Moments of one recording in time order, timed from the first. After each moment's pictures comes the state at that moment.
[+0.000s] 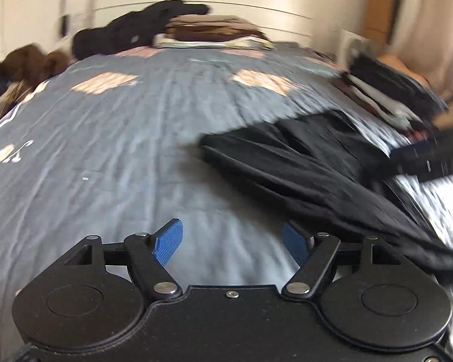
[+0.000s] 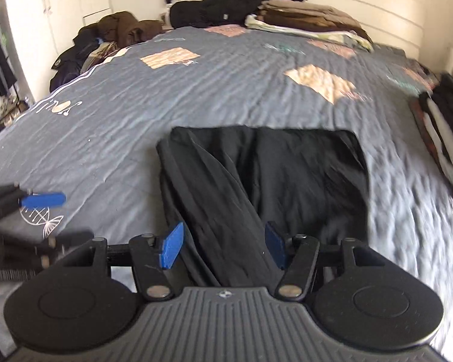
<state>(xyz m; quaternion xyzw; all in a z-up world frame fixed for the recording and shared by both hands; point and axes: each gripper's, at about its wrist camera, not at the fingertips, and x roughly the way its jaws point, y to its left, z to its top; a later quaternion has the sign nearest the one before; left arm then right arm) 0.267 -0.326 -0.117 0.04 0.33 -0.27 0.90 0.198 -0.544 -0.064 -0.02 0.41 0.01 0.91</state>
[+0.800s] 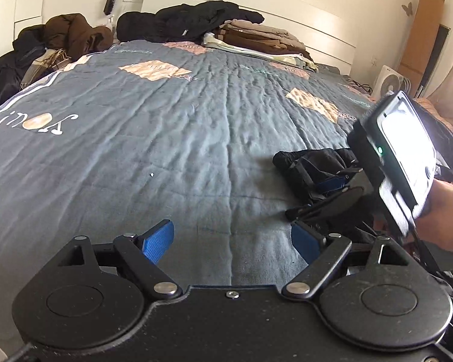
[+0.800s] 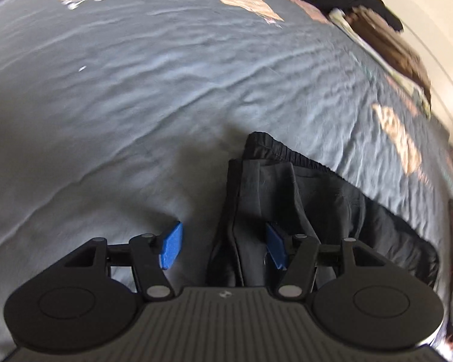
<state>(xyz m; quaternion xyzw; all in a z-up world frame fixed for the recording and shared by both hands) 0.308 -0.260 -0.122 -0.02 0.35 -0.24 0.91 0.360 -0.423 -0.161 -0.20 0.48 0.04 0.85</state>
